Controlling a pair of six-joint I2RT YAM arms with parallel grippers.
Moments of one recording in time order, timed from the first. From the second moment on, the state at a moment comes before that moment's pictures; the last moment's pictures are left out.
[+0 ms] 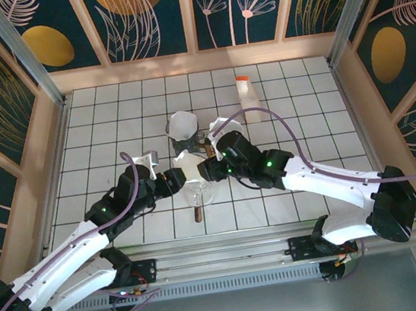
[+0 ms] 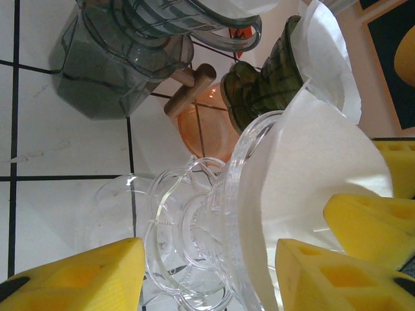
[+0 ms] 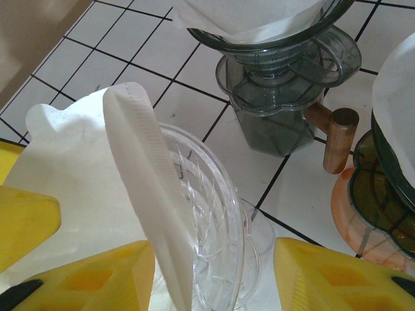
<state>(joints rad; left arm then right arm) -0.74 0.85 0.60 -0.30 0.03 -0.88 0.98 1.30 0.97 -0.31 0.07 0.42</state>
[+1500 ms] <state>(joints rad) -0.73 0.84 0.64 -0.35 0.00 -0.87 0.94 1.54 1.28 -0.61 0.03 0.41</state>
